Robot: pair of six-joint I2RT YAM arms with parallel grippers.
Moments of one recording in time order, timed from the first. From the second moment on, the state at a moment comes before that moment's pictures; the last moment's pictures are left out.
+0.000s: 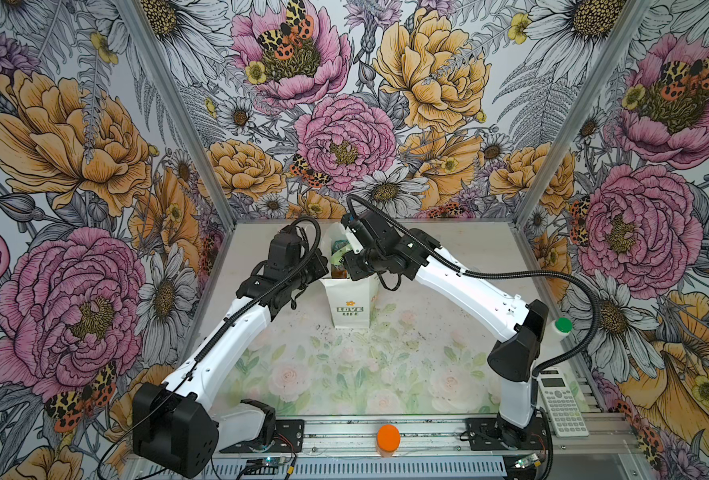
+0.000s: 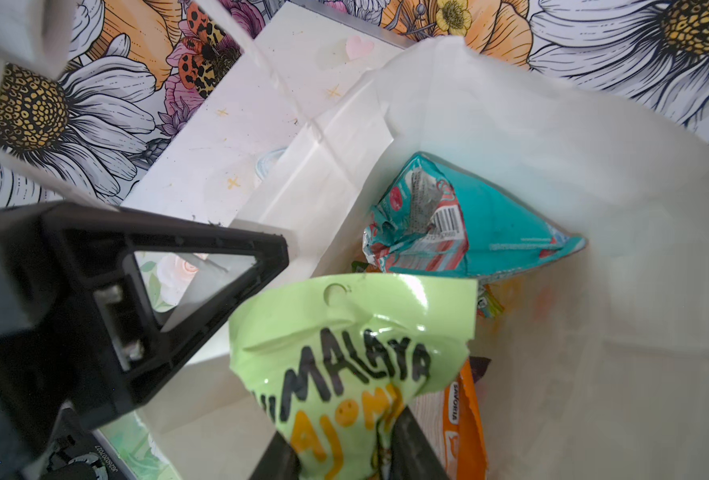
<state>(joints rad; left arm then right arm) -0.34 1.24 1.07 -0.39 0.12 -0.74 0.87 1.95 2.11 -1.01 0.06 0.27</state>
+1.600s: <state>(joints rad) -0.34 1.24 1.07 -0.39 0.12 -0.74 0.87 2.03 2.28 -1.21 -0.02 0.17</state>
